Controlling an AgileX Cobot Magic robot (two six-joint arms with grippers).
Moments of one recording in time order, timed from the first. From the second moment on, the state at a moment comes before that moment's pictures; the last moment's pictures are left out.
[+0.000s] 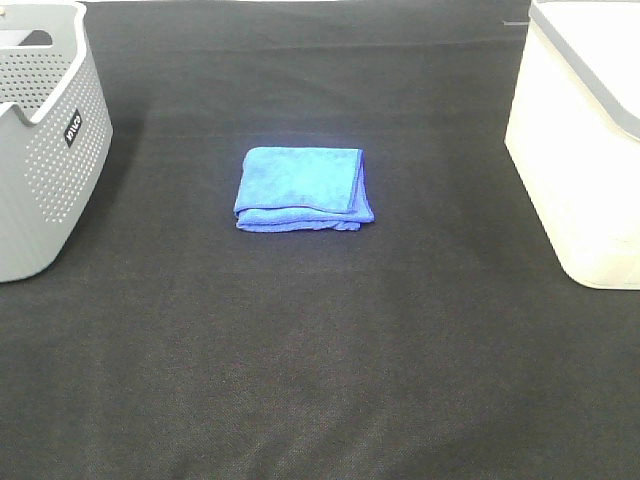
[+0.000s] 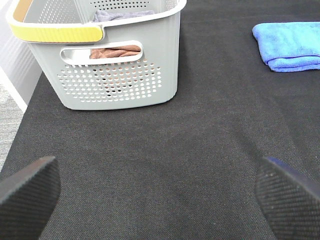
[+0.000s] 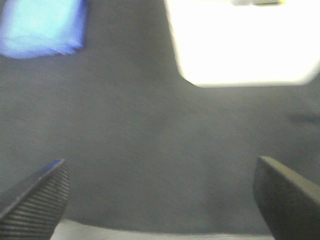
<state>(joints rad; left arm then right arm) 0.04 -0.01 -0.51 -0.02 1.05 0.07 -0.06 0.49 -0.79 0.23 1.12 -0.05</state>
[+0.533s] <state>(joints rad) 0.04 -0.01 -0.51 -0.02 1.05 0.07 -0.06 1.37 -1.56 0.37 1.21 -0.05</state>
